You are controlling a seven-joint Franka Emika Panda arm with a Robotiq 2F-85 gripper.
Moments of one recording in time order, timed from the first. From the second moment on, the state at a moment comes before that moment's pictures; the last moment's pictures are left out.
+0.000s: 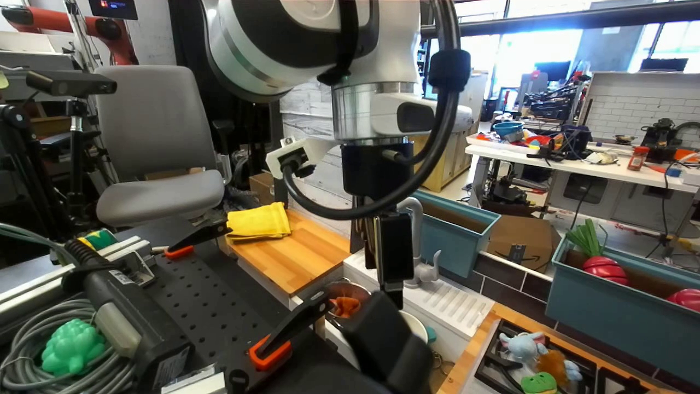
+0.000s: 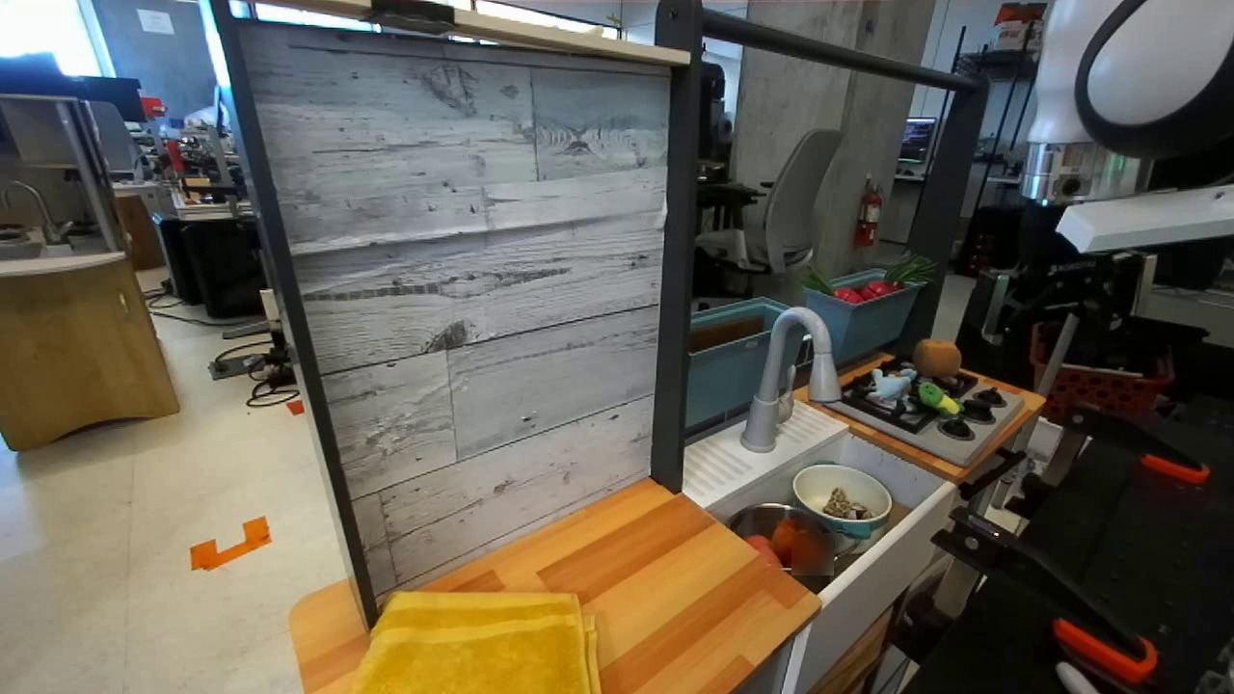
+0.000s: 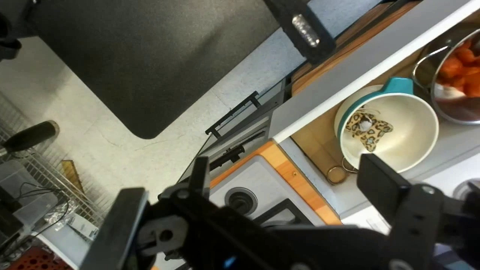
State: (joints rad) arm 0.39 0.34 -0.66 -2.56 -0.02 2.80 0.43
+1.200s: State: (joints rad) arm -0.11 0.27 -0.39 -2.31 0.19 2.57 0.38
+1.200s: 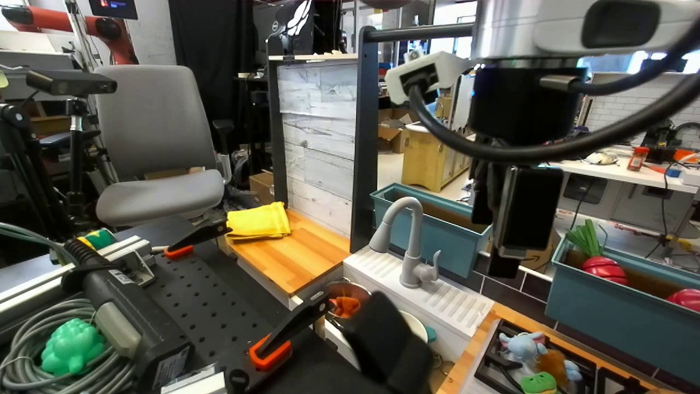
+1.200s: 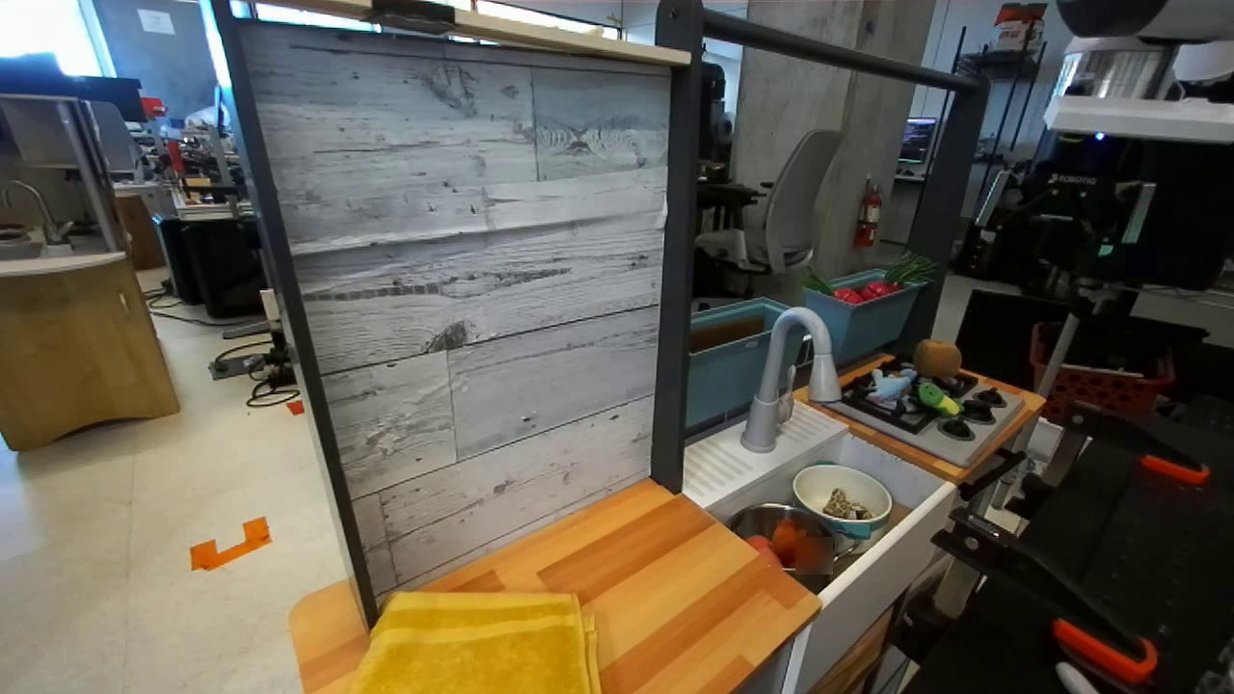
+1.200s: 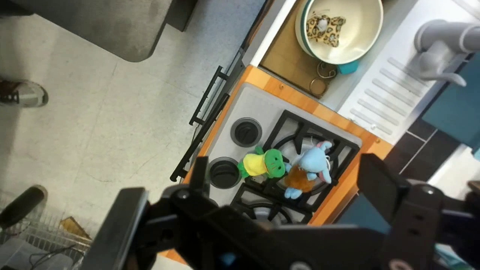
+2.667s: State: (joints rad) arm -0.23 0.61 -0.35 -1.75 -0.07 2.31 0.27
